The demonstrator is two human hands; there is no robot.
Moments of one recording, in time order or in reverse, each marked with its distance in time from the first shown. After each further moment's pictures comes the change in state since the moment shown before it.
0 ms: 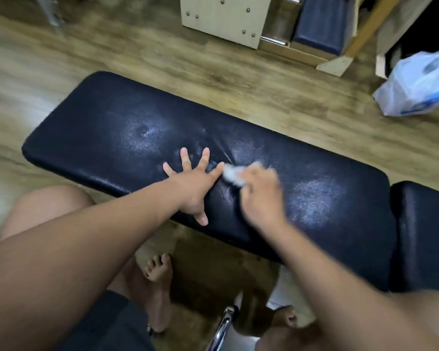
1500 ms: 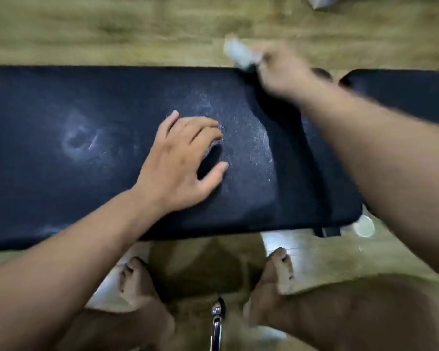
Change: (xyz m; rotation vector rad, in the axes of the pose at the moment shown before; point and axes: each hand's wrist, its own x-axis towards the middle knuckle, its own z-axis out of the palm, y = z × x) left_hand 0.048 0.107 0.022 -0.141 0.794 0.717; right_hand 0.130 0.236 -0.080 -0.350 0.154 0.031
